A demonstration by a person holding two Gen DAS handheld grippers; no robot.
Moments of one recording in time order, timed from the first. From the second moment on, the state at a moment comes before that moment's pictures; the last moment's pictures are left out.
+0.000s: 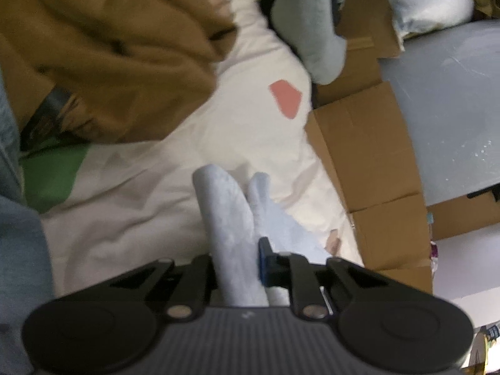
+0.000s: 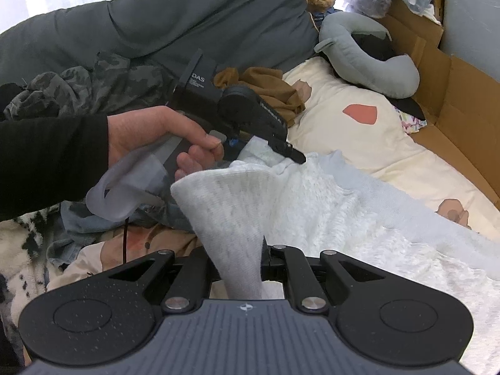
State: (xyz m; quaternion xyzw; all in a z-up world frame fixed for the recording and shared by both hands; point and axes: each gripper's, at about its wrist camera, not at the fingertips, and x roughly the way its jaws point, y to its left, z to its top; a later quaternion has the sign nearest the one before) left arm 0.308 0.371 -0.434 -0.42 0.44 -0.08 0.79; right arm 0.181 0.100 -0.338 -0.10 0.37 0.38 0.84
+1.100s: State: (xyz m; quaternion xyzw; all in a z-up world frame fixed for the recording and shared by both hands) left arm 0.340 0.166 -0.329 -0.37 0.40 -0.15 0.83; right arm 0.166 -0.094 -0.310 0.06 0.34 0.33 0.88
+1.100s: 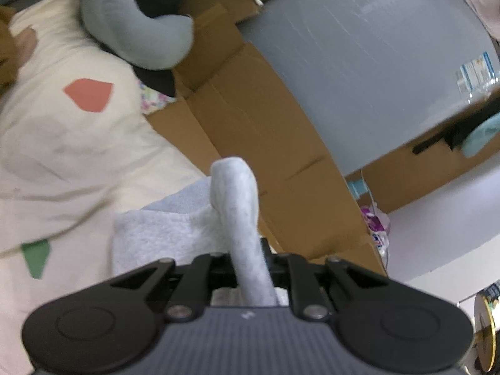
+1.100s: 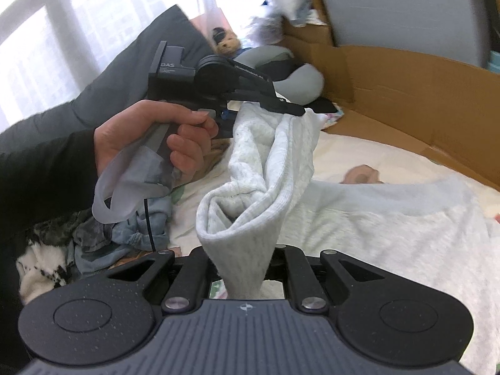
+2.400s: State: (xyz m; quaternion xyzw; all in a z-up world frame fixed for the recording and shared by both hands) left arm 0.369 -0.036 -0.373 -0.26 0.45 -0.16 0.84; right arm 0.170 -0.260 -0.387 0.22 0.38 0.19 0.88
